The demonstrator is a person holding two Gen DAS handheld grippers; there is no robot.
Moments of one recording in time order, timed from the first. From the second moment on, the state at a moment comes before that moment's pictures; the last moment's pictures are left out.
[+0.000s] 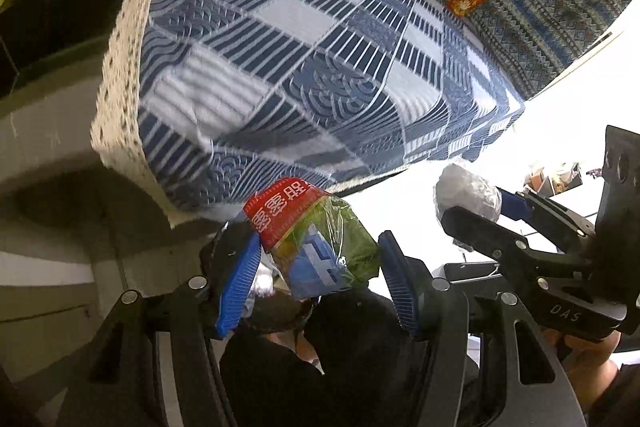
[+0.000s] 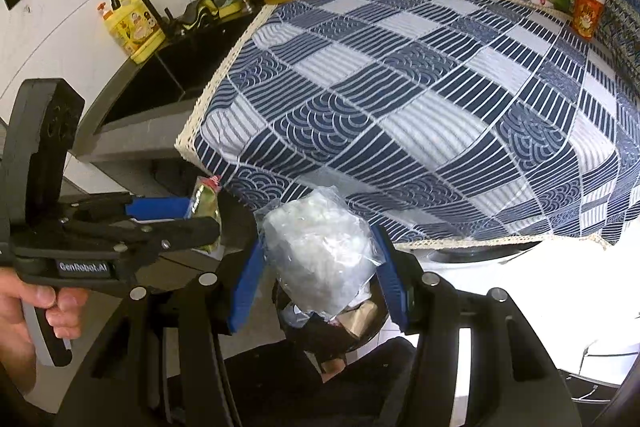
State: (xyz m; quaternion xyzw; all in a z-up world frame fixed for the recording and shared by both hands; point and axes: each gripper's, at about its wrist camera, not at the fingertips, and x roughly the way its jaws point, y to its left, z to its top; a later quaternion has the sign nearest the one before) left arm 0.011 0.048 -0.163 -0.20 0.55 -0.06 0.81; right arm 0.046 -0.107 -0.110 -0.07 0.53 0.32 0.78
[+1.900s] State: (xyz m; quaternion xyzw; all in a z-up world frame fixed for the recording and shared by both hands) left arm -0.003 0.062 -0.323 -0.32 0.65 -0.01 0.69; right arm 0.051 -0.124 -0.250 -0.07 0.67 0.28 0.69
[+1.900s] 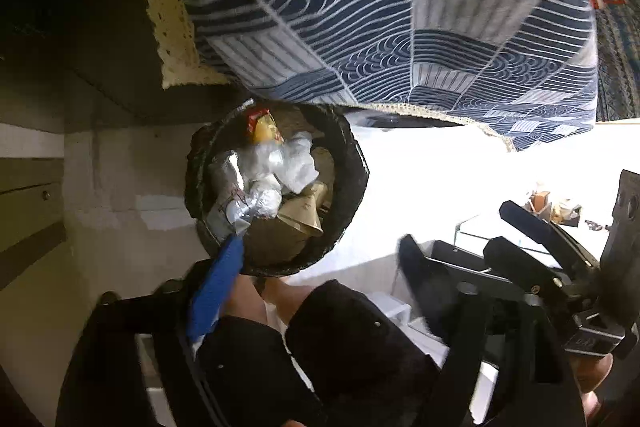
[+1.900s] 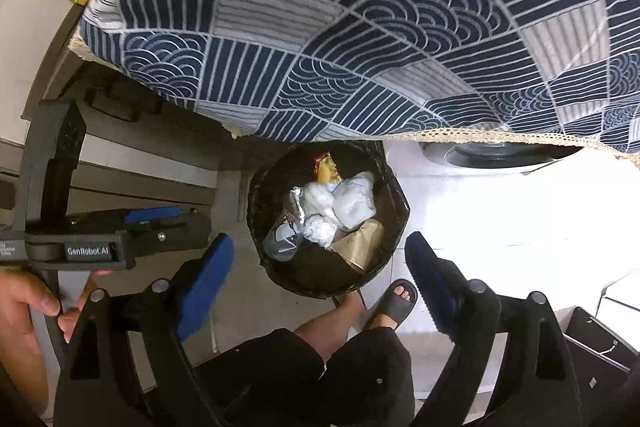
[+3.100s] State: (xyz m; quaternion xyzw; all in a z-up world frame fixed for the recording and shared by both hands) left arm -0.013 -0.030 -0.060 -0.17 0.47 0.05 0.87; right arm 0.081 -0.236 0.004 -0.01 0.44 0.32 0.84
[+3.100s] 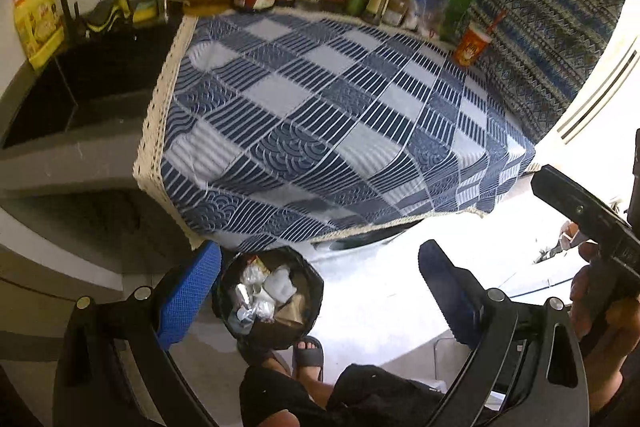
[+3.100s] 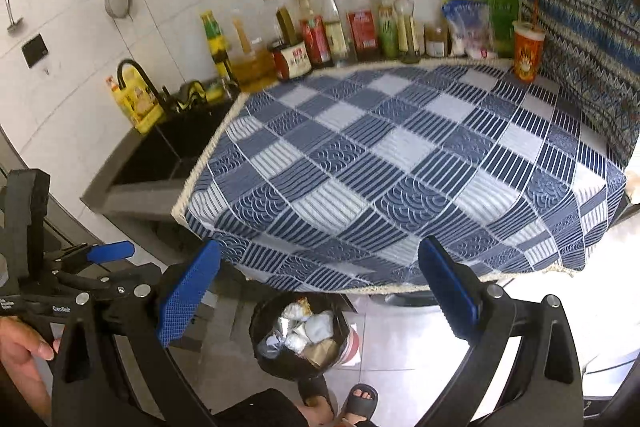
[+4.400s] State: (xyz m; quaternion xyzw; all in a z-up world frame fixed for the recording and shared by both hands) left arm -0.010 -0.045 0.044 -0.13 0.39 0.08 0.91; right arm 0.089 -0.246 0.094 -0.03 0.36 0.33 0.87
